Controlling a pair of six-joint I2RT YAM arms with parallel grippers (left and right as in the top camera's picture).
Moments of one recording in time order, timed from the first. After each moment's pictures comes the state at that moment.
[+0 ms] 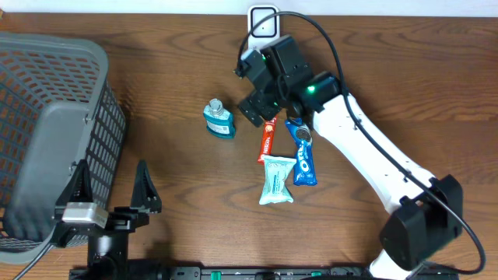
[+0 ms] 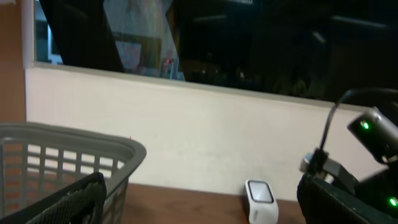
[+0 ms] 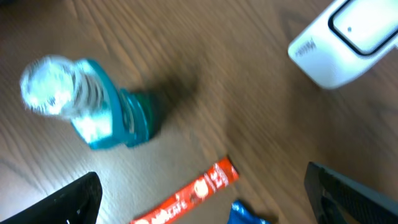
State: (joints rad) left arm 0.03 0.01 0.51 -0.24 0.06 -0.17; right arm 0.57 1.82 1.62 -0.71 -0.10 -0.26
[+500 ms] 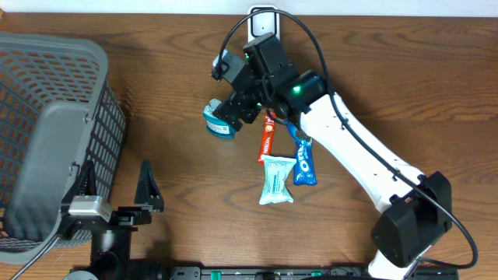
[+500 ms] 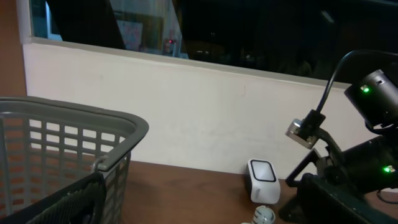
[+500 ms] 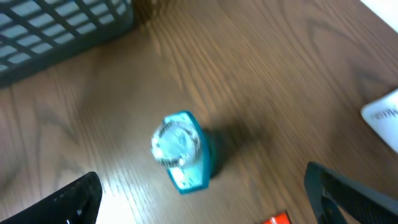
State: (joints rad) left arm 0.03 0.01 0.50 -0.31 0.06 -0.17; right arm 0.63 1.87 1.68 -0.66 -0.31 -0.26
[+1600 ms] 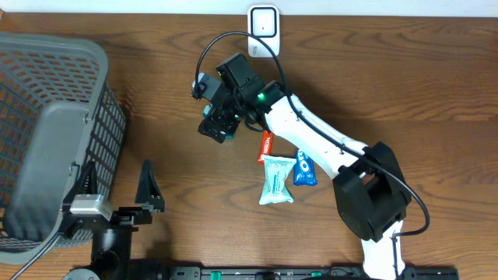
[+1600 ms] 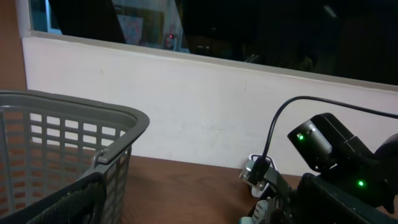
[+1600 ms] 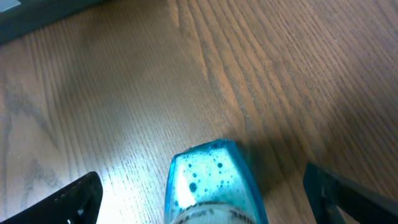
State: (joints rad) left arm 0.03 0.01 0.50 -0.33 0.06 -0.17; right arm 0.69 2.09 1.69 -0.55 -0.34 -0.28
